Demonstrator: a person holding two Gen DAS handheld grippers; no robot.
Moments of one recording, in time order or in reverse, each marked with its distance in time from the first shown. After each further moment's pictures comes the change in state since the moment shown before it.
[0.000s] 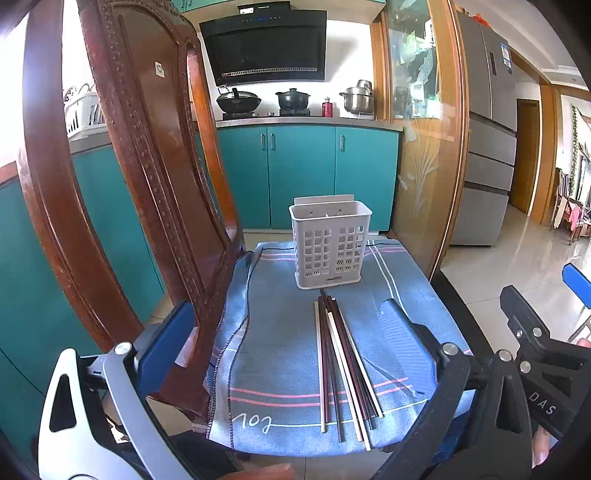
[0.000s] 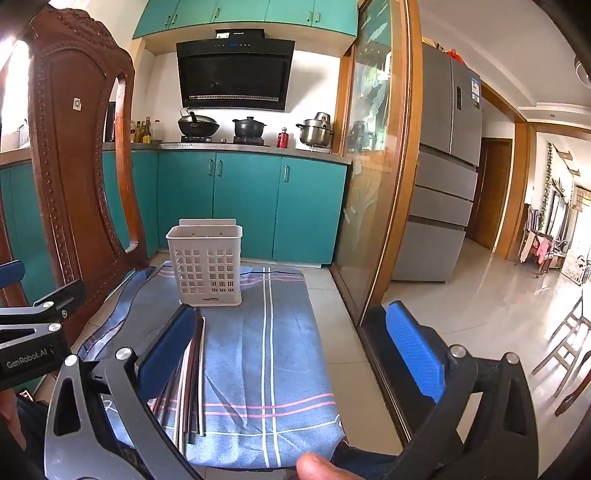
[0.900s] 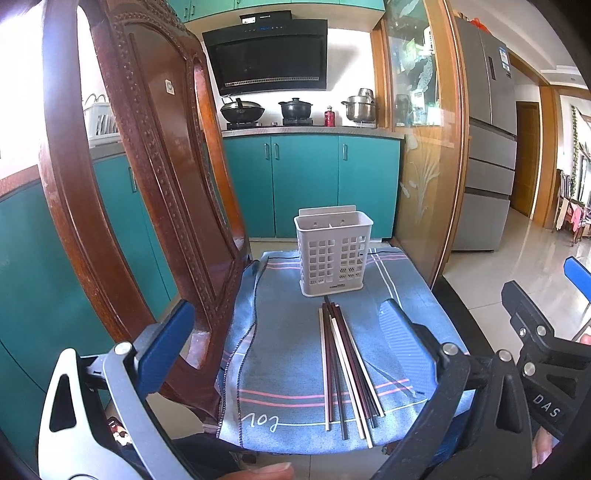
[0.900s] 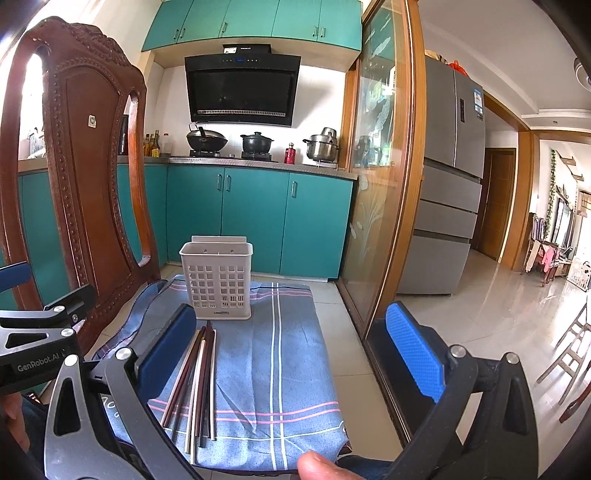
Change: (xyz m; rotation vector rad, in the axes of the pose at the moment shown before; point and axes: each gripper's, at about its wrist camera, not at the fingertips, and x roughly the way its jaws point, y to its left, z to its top) left arm -0.018 0.009 0.000 0.004 -0.036 0.011; right arm -0.019 0.002 -0.001 -0.003 -0.060 0.032
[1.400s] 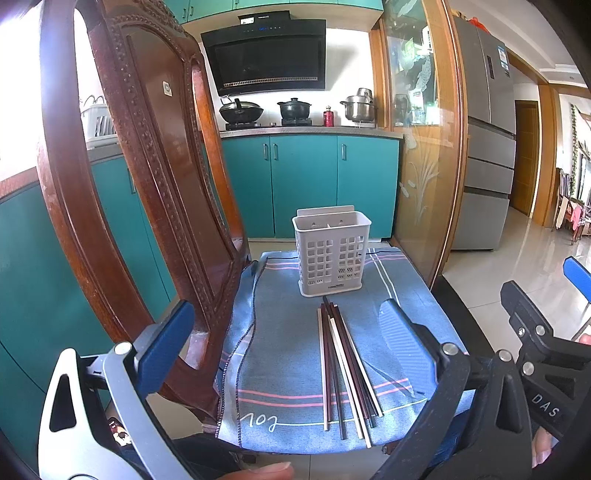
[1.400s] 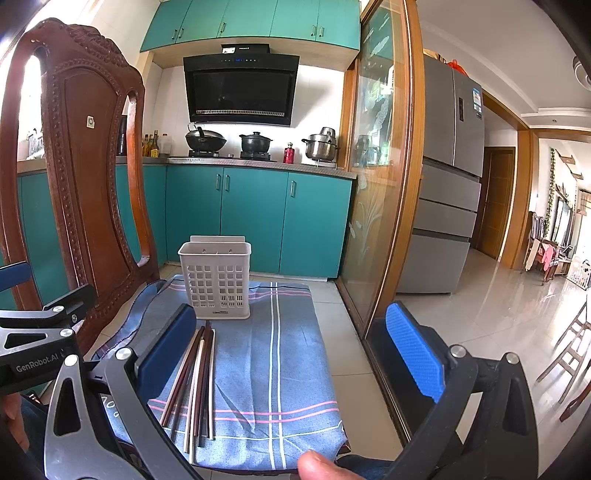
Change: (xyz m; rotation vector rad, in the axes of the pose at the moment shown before) left arm -0.002 -0.007 0.001 0.005 -0.003 0.004; right arm -0.001 -0.002 0.000 0.004 0.001 -0.001
